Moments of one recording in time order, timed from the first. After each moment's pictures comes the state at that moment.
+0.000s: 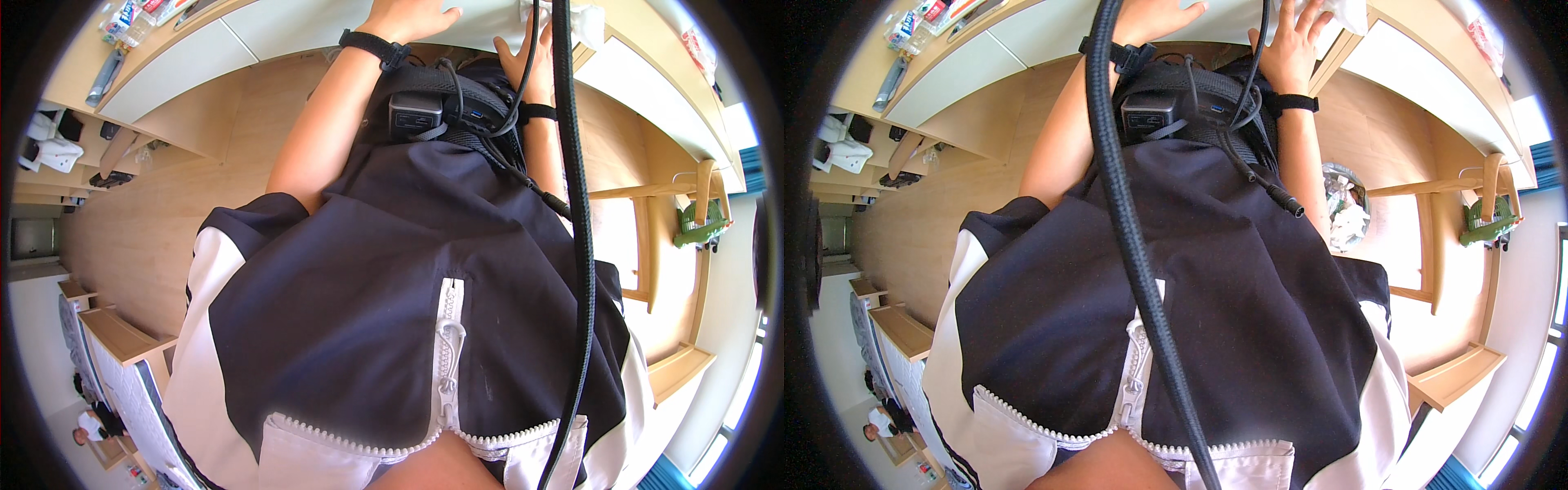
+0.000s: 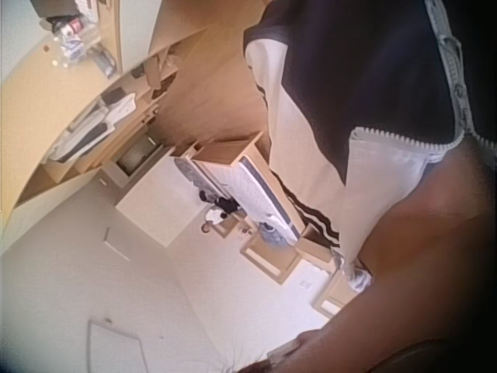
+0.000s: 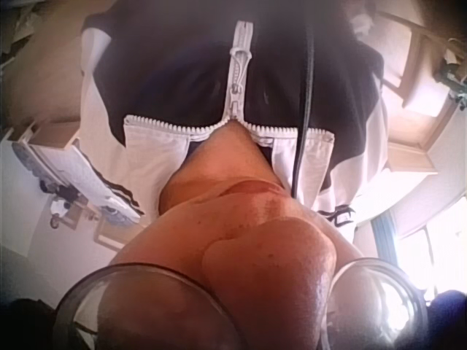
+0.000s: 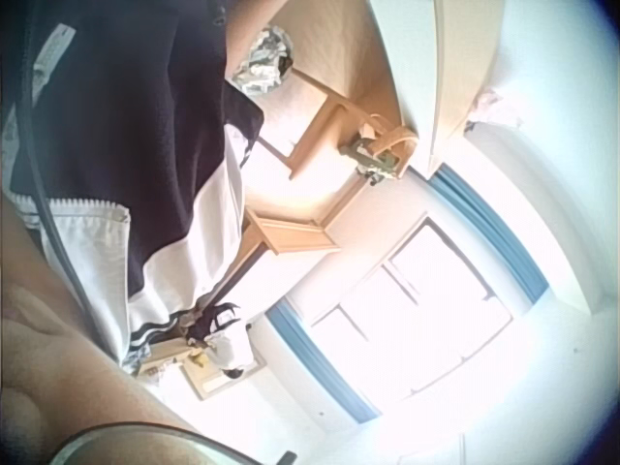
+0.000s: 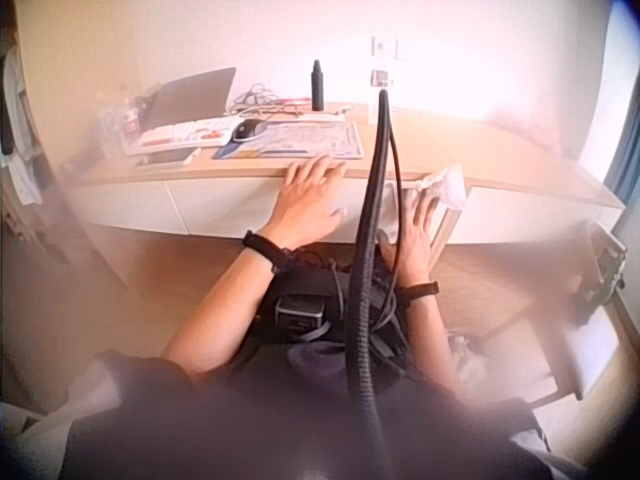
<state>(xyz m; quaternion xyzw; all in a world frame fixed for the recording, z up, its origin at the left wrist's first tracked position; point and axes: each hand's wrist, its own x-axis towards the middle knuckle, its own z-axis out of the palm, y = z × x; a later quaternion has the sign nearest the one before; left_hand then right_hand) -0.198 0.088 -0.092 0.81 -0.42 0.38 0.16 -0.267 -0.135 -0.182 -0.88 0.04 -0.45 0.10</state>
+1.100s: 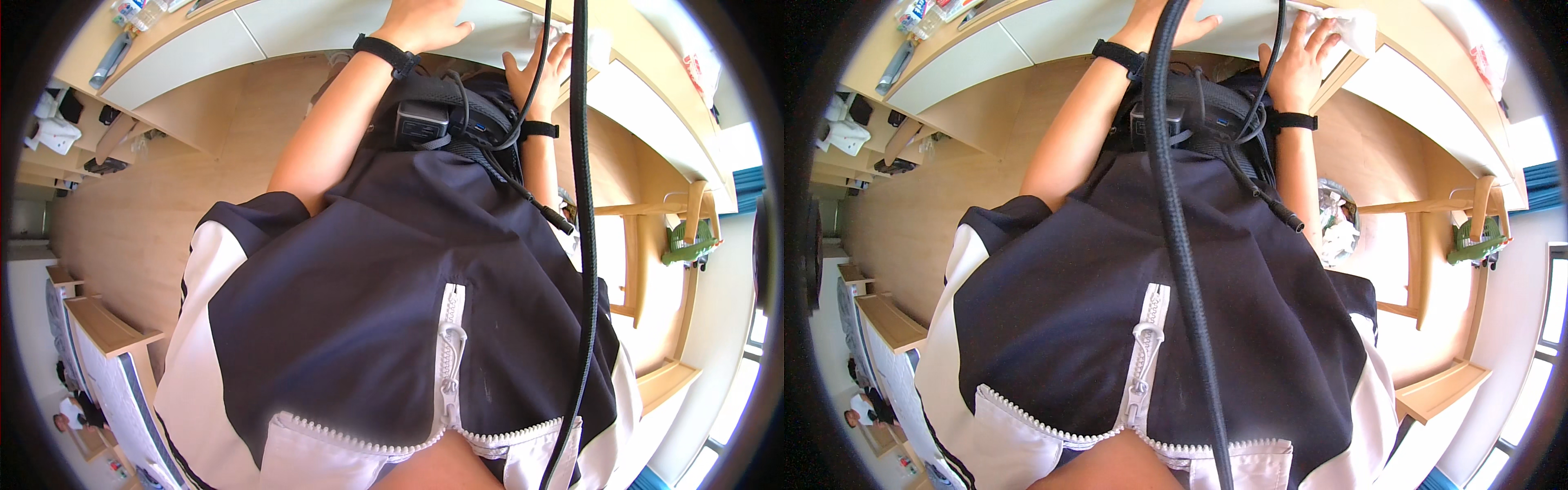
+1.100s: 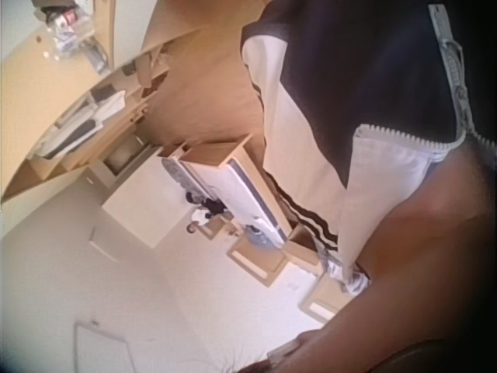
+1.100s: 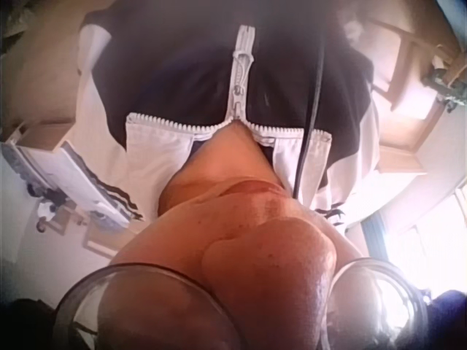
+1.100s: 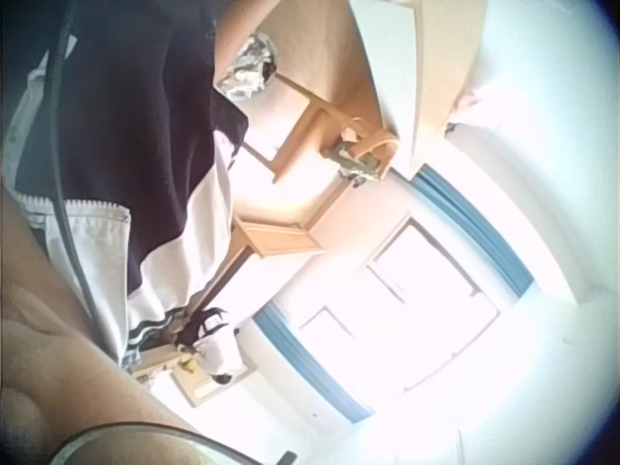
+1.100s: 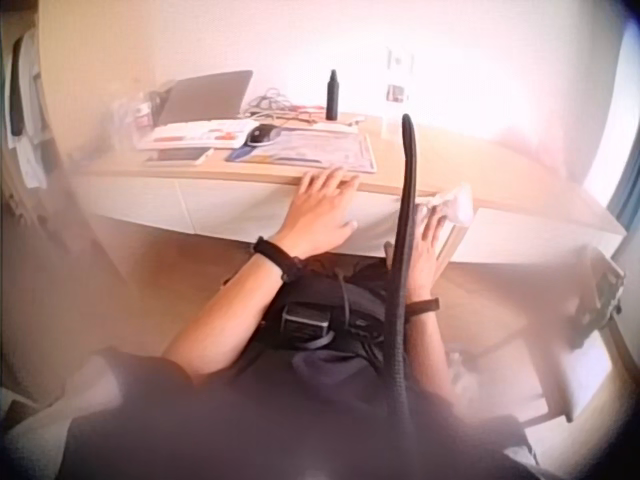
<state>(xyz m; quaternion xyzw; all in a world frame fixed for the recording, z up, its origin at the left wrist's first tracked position) -0.201 0.086 -0.089 0.81 -0.42 0.36 0.17 -0.262 -0.145 -0.183 -0.88 0.05 -0.47 0.04</state>
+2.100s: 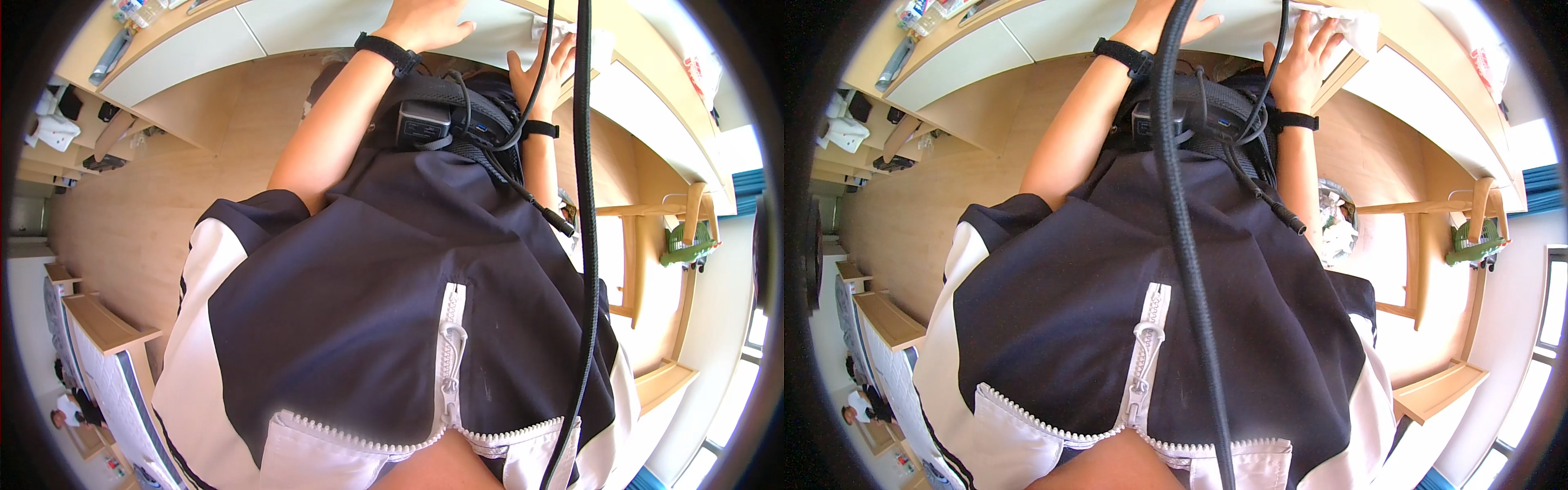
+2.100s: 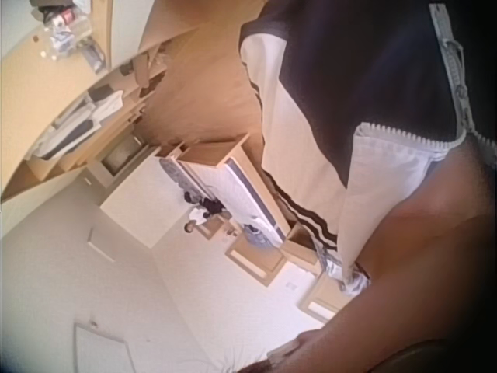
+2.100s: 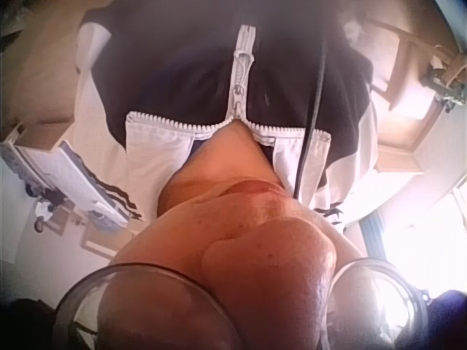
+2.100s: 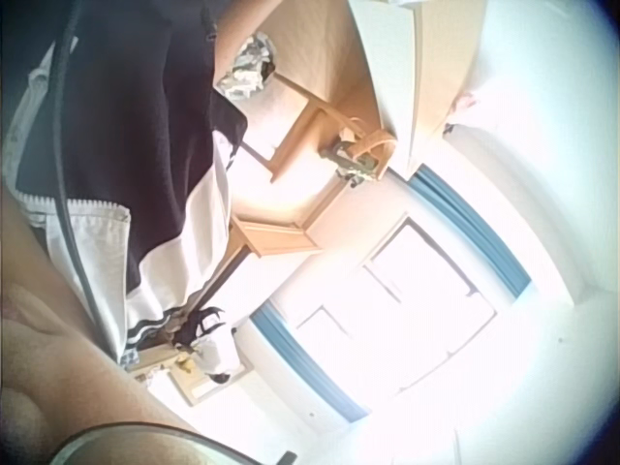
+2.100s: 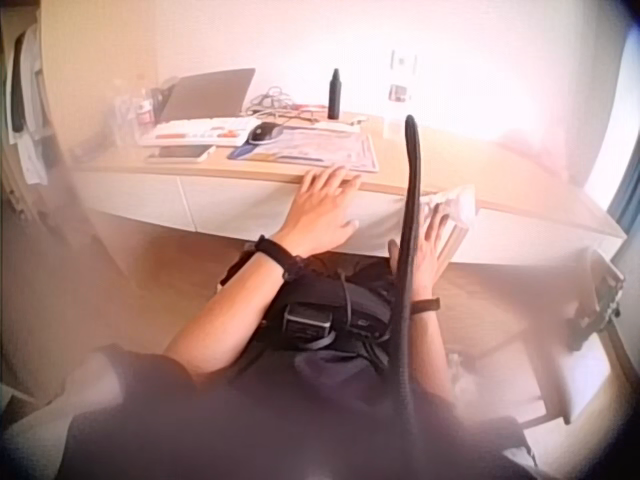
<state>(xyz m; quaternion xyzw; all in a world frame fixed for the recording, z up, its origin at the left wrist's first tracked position) -0.200 0.087 -0.091 0.81 -0.42 0.37 0.16 -0.258 -0.152 -0.187 -0.87 0.04 -0.48 0.06</state>
